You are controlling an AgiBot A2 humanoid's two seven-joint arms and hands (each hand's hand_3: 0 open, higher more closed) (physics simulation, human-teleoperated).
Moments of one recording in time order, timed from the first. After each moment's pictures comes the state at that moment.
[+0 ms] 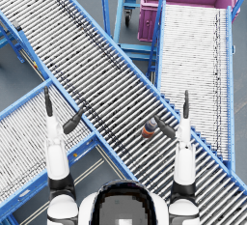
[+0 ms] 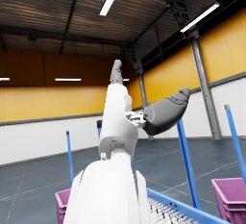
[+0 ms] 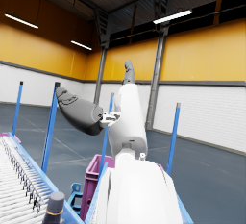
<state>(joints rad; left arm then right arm) 0.49 1.36 -0.10 -1.91 1.60 0.00 0.00 0.33 -1.38 -0.02 1.93 1.55 0.00 0.00</state>
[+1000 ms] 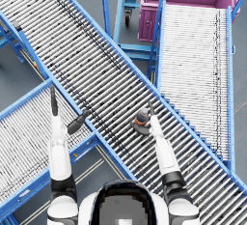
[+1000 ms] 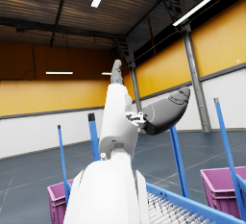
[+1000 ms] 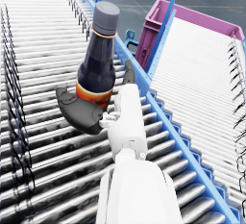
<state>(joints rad) 0.46 1.38 -0.07 -1.90 1.60 0.00 0.00 0.38 -1.46 0.31 1.02 1.55 0.00 0.00</state>
